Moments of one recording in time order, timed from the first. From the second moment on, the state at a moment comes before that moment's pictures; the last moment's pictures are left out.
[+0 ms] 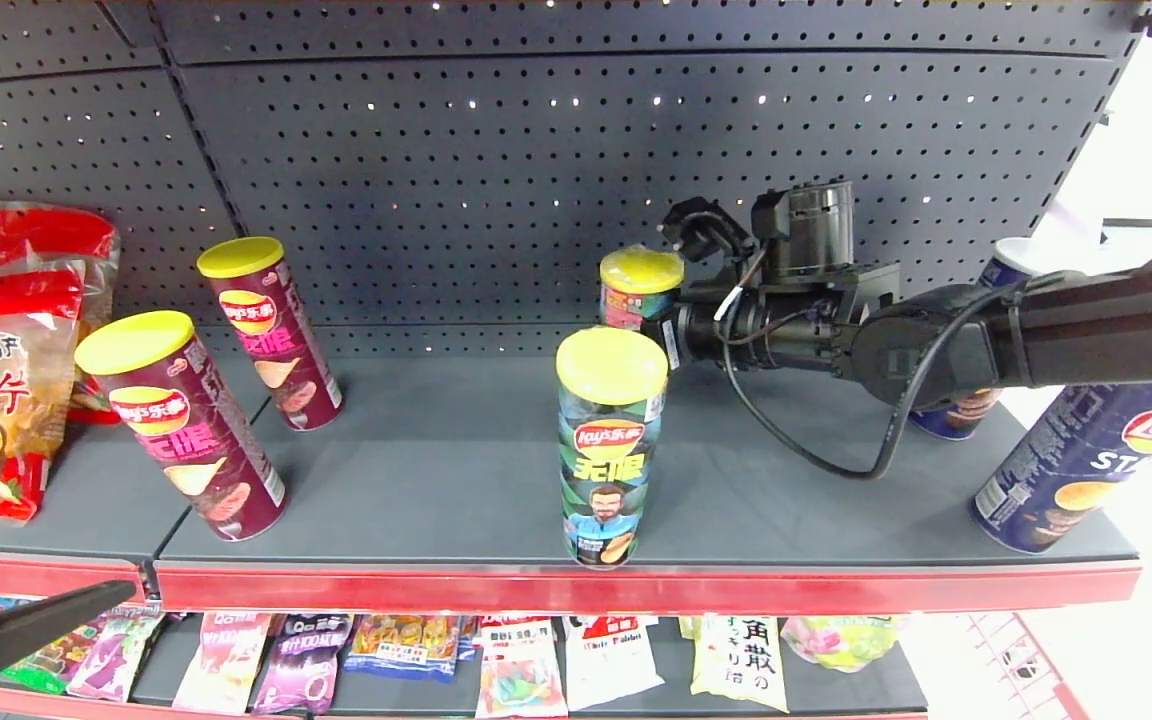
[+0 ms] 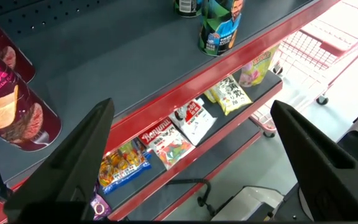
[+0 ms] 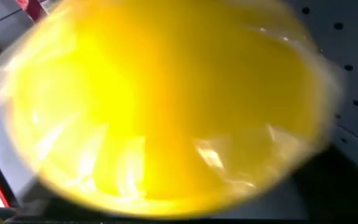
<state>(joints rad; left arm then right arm) -0.43 0.68 -0.31 -0.13 -0.22 0.11 0.52 2.05 -1.45 -0.27 0.21 -0.14</state>
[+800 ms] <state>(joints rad) -0.43 0.69 -0.30 -0.13 -0.23 0.11 0.52 1.84 -1.18 -0.27 0.13 -0.13</state>
